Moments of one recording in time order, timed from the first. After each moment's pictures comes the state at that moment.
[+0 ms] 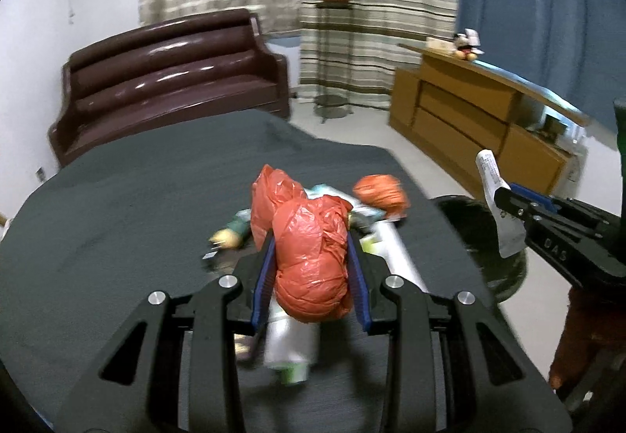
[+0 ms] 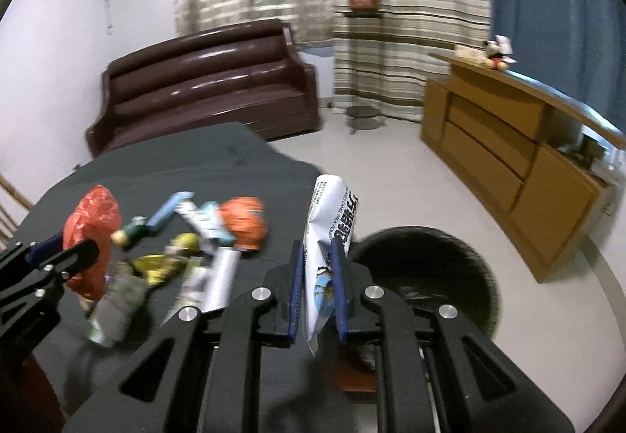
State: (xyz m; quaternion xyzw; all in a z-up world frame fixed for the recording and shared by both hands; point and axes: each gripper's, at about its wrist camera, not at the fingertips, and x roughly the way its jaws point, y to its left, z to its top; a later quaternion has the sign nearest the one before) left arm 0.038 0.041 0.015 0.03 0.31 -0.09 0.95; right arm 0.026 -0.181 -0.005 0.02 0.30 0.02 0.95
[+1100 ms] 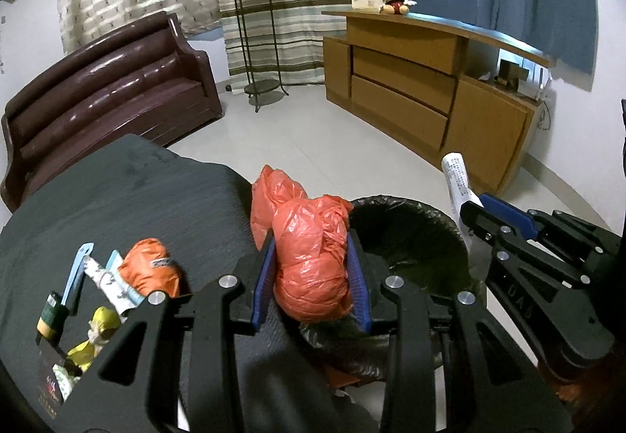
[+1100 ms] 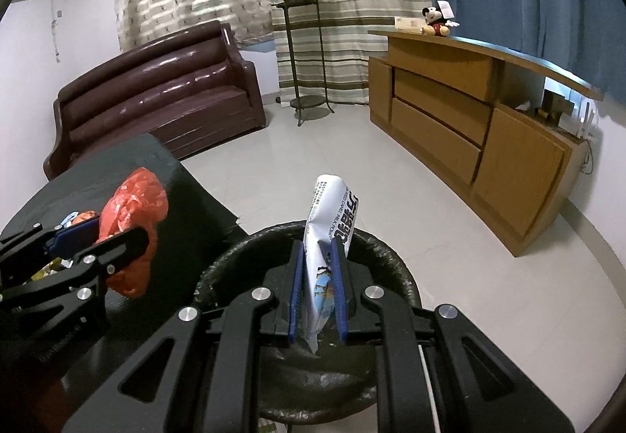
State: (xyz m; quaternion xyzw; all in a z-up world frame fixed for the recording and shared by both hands) left arm 0.117 -0.146 -0.024 0.10 0.34 -0.17 0.92; right arm 0.070 -0.301 -0.054 0.06 0.31 -0.04 0.95
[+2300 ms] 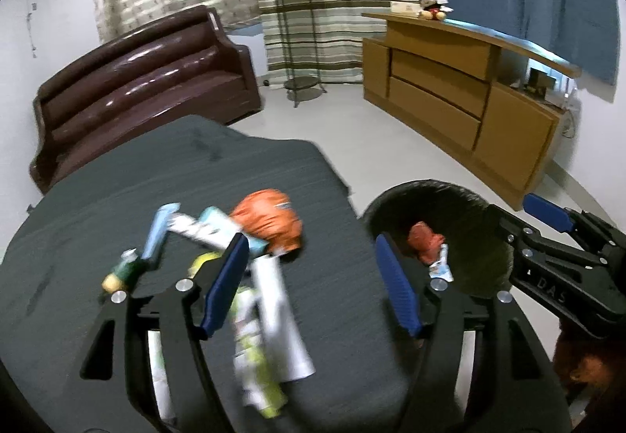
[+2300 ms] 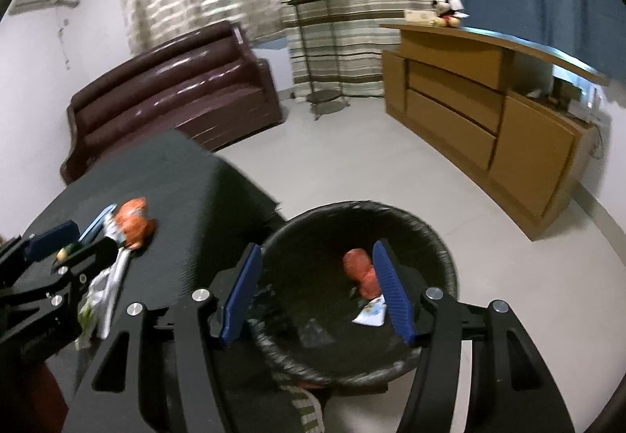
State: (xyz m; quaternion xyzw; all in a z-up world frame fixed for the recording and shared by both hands) left arm 0.072 -0.055 -0.002 0.09 0.34 -0.10 0.93; right arm 0.042 -0.264 -0.042 0.08 0.32 -0.01 0.94
